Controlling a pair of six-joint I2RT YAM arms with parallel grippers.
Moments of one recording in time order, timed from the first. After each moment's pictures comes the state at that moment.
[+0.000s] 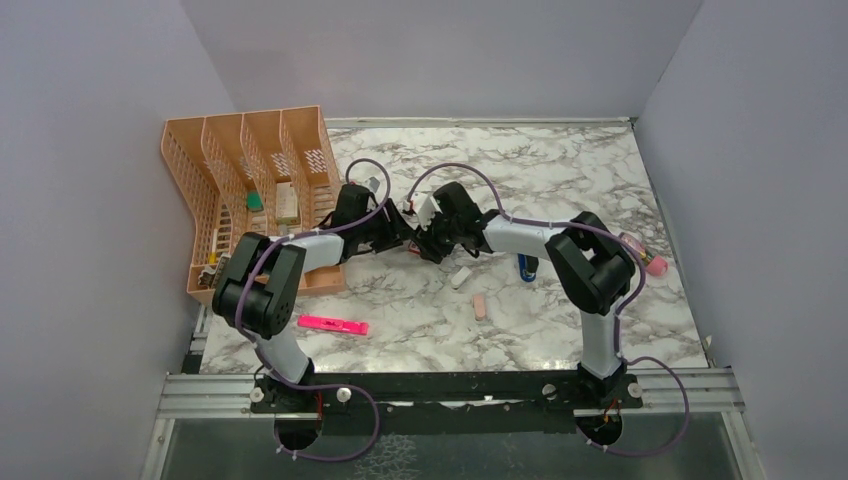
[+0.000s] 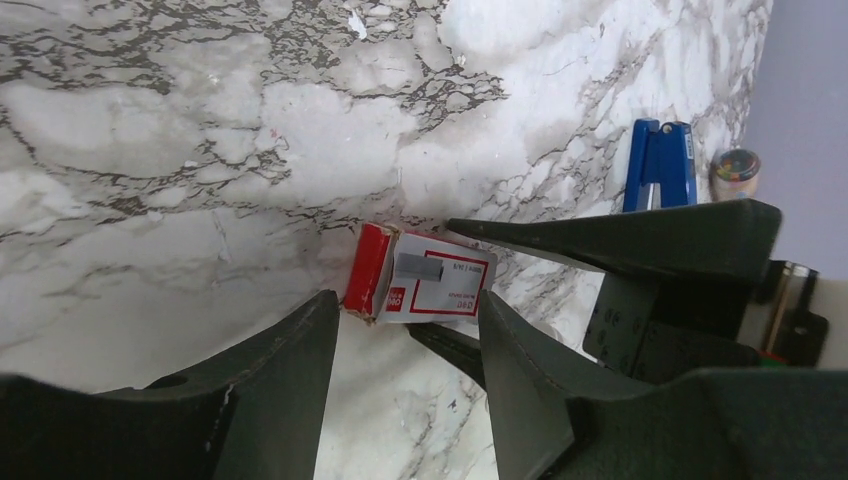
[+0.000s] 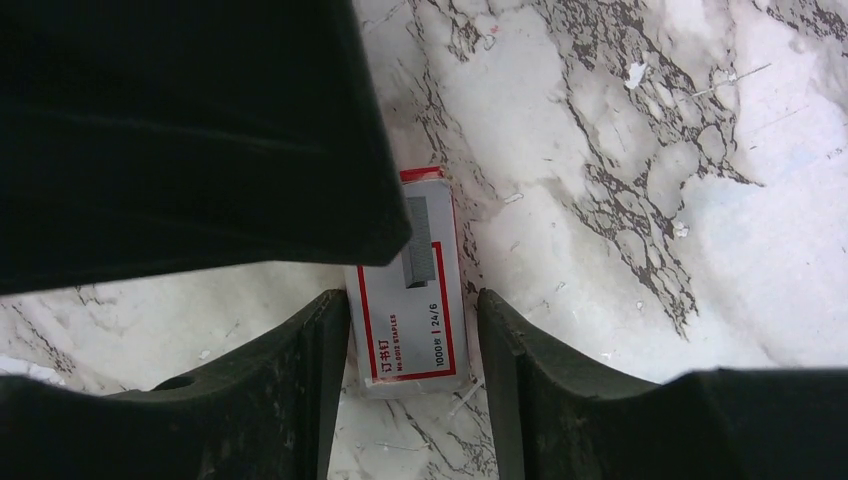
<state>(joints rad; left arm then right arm) -0.33 1.69 0.81 0.20 0.40 -0.75 0.72 1.99 1.24 -0.07 -0.25 -0.31</state>
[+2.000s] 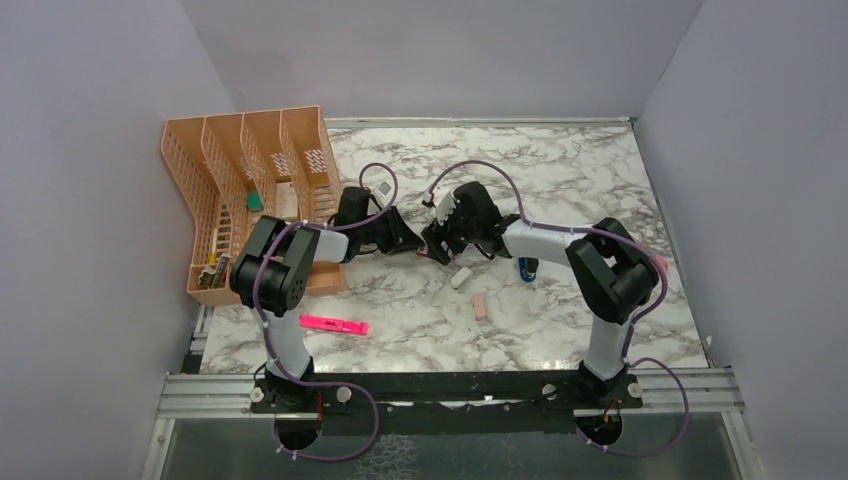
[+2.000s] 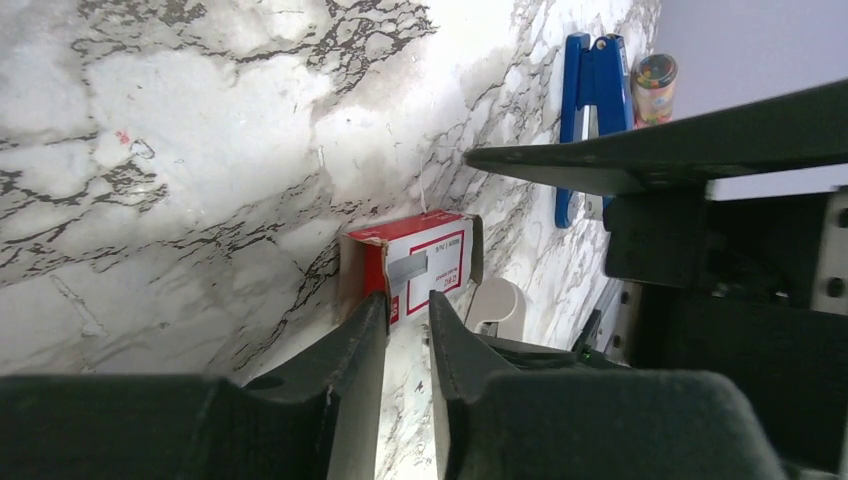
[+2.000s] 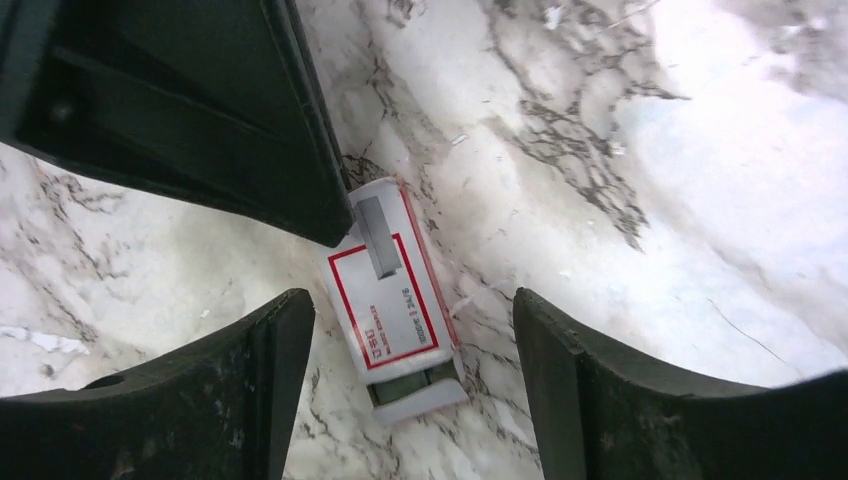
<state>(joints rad) -0.31 1.87 0.83 0.40 0.70 -0.79 0.66 1.90 1.11 0.05 -0.30 -0.22</state>
